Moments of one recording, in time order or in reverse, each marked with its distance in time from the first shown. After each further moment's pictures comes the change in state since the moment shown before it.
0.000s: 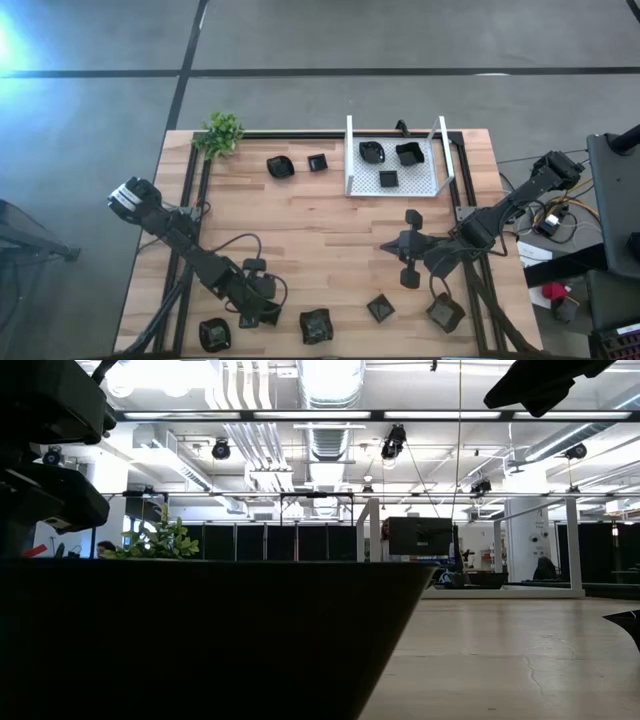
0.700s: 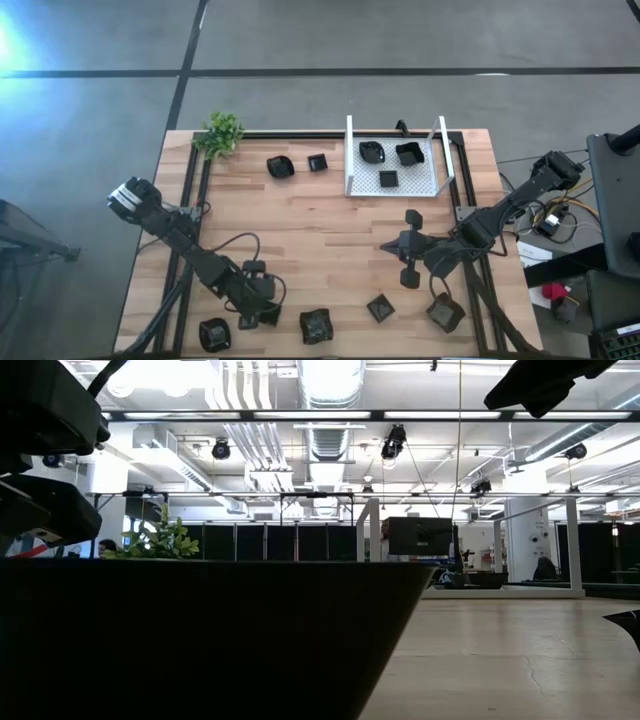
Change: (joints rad) left arm 0.000 0.000 -0.040 0.078 0.040 -0.023; right arm 0.000 0.000 -0.002 0.000 0.000 0.000
